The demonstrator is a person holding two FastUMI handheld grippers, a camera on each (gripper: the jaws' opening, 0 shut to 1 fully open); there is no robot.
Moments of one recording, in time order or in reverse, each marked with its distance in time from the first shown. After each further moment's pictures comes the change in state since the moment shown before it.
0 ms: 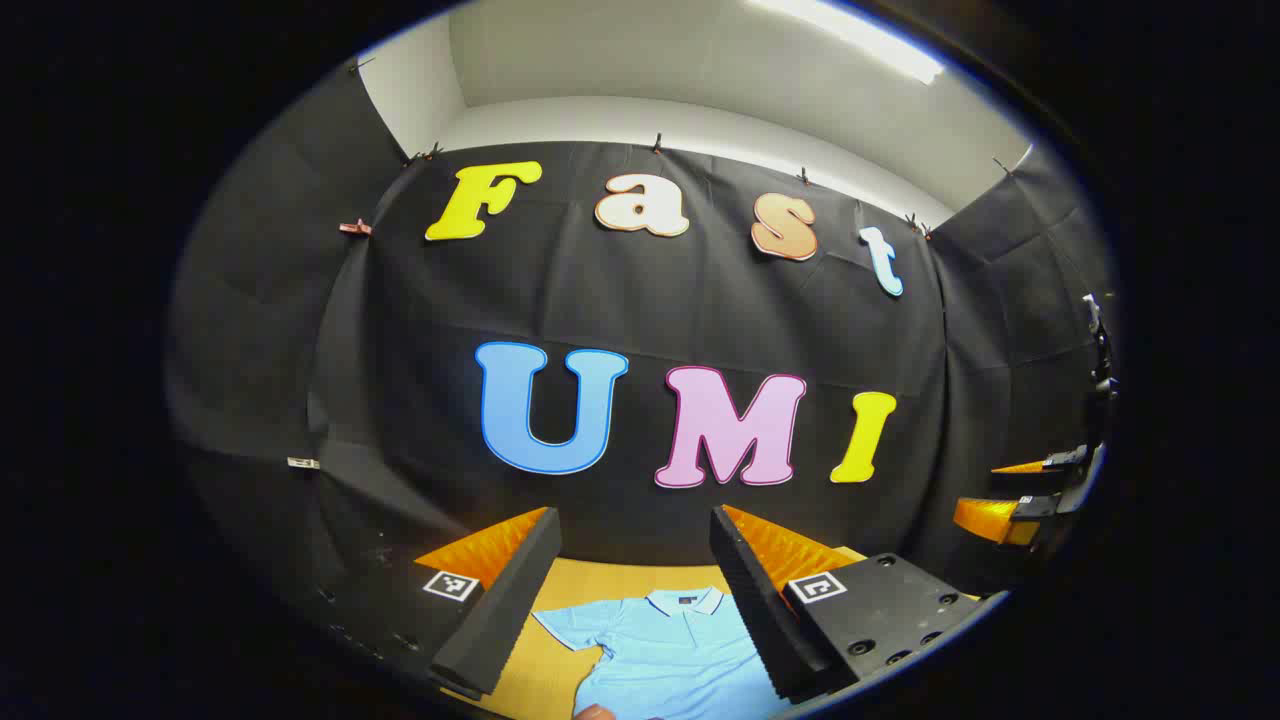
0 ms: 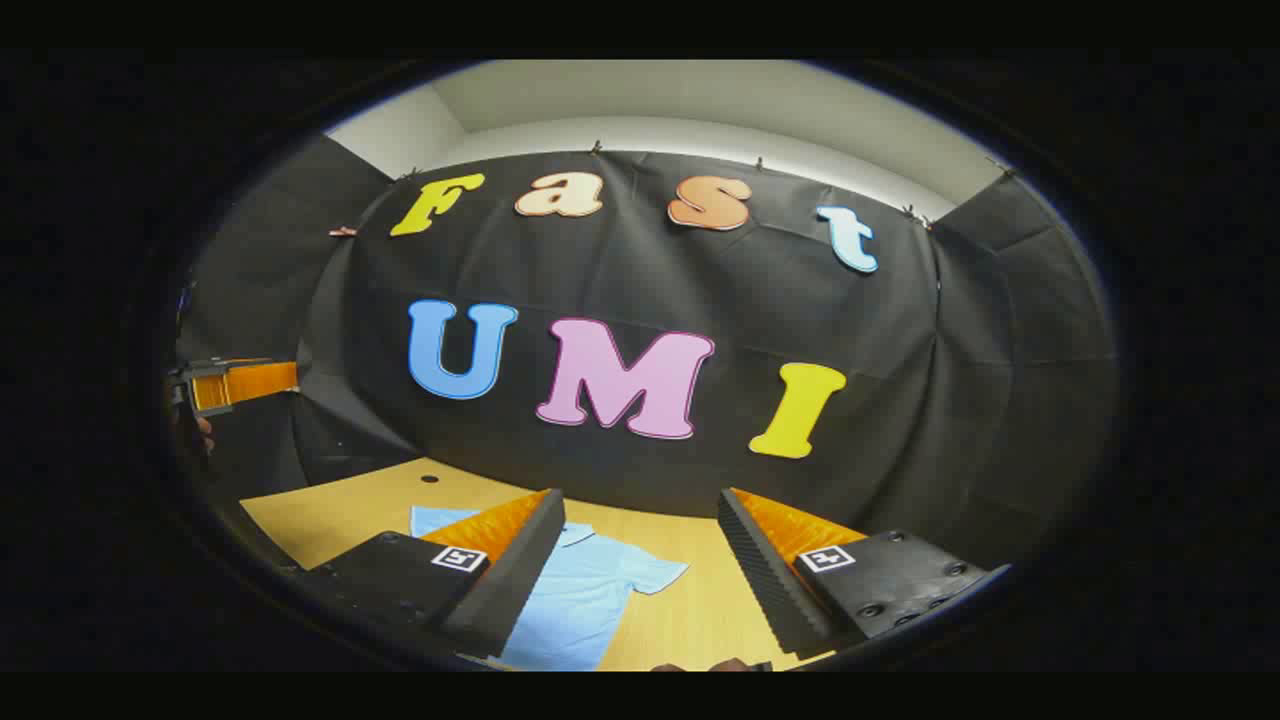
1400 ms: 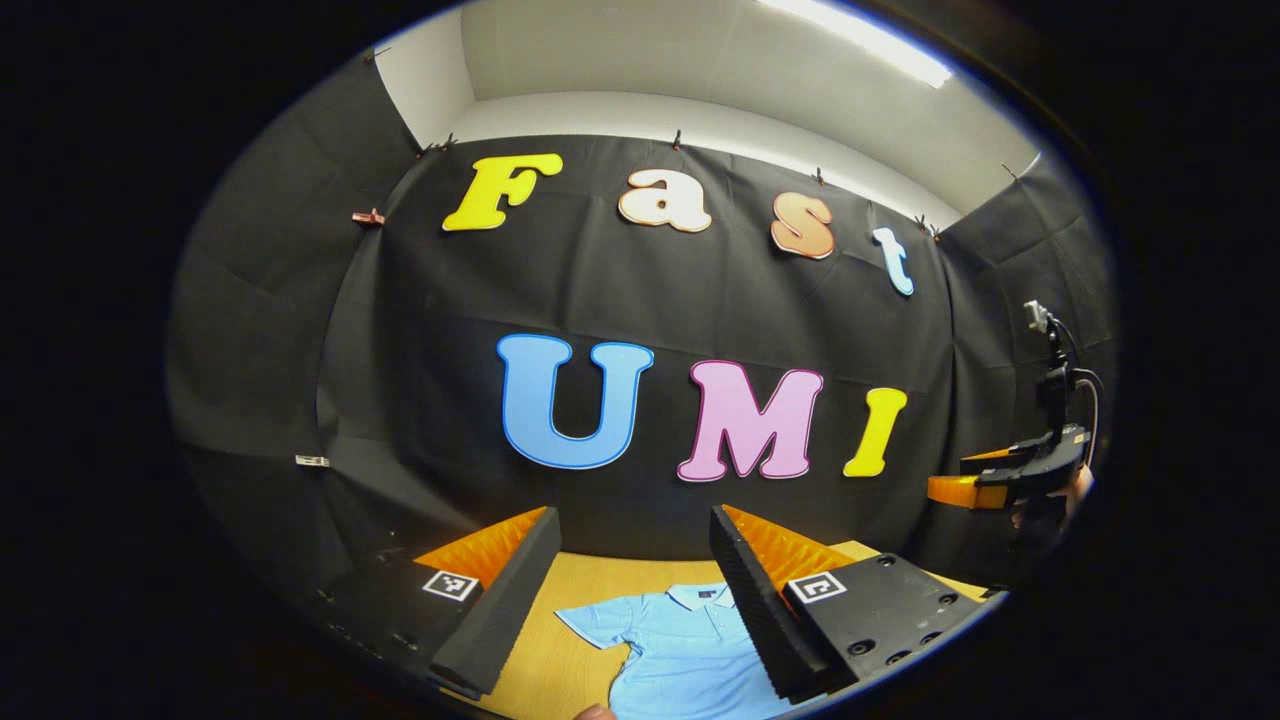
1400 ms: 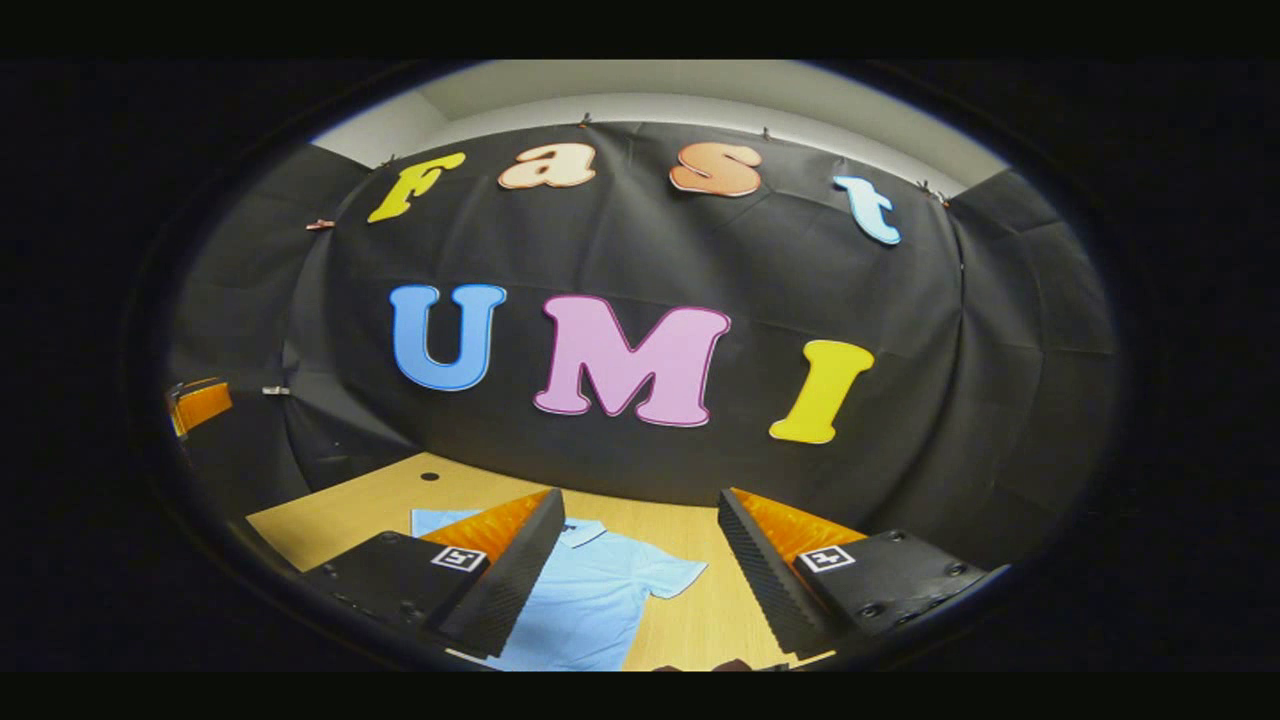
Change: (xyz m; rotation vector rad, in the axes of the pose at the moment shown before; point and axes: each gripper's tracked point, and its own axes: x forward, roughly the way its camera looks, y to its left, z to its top) left arm 0.001 0.056 -0.012 0.003 0.017 0.020; right arm 0.096 0.004 -0.014 0.041 0.115 0.020
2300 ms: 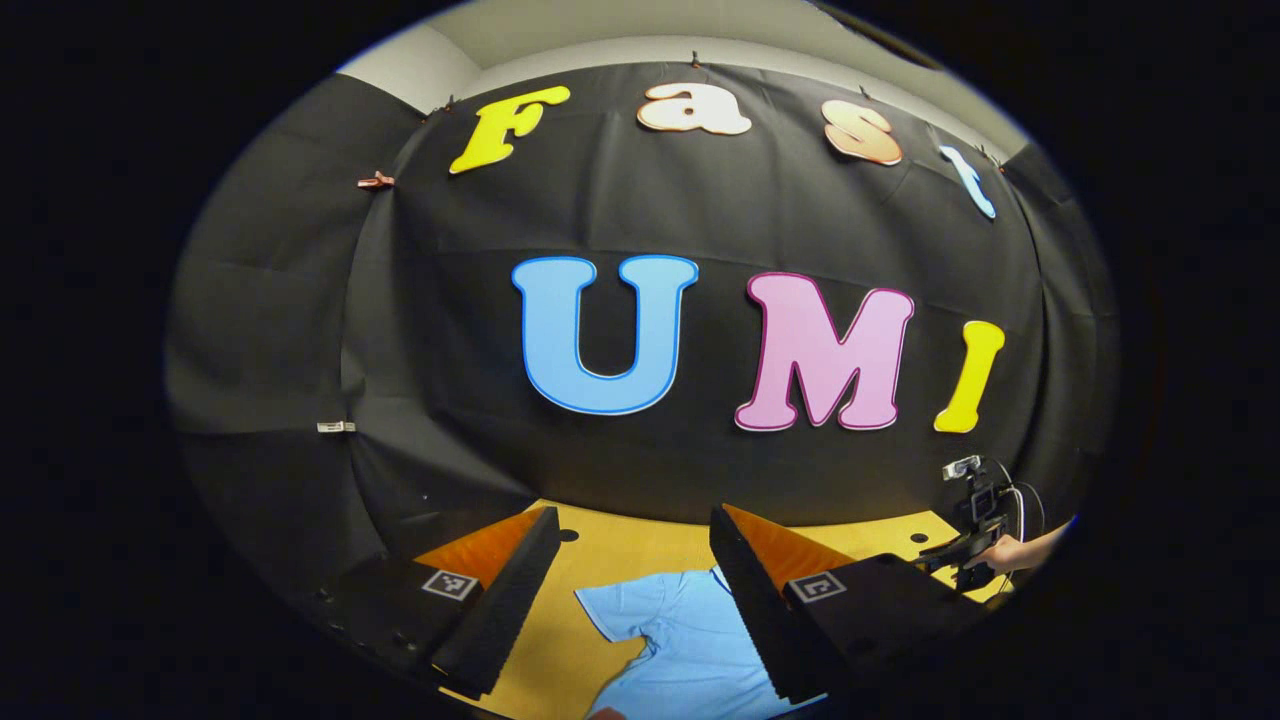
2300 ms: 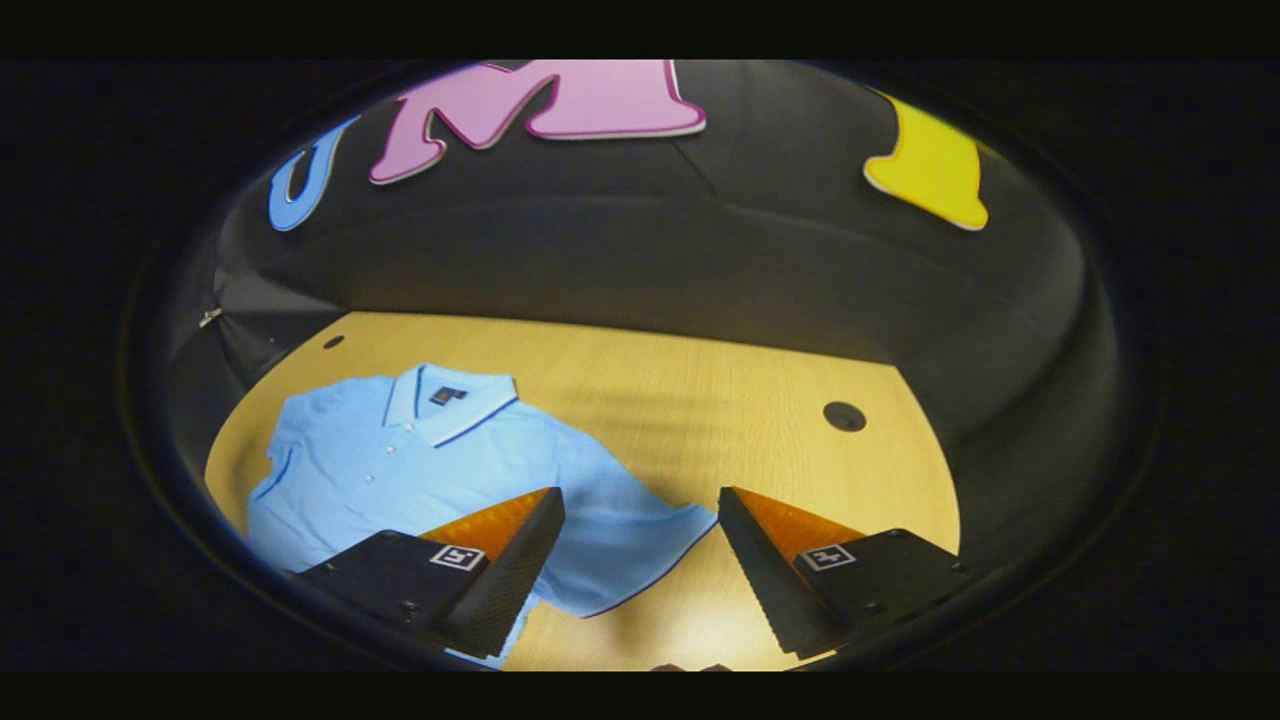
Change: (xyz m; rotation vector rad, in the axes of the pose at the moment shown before) left arm 0.126 -0.030 -0.073 0.046 0.218 0.224; right arm 0.269 -0.081 -0.348 0.071 0.661 0.144
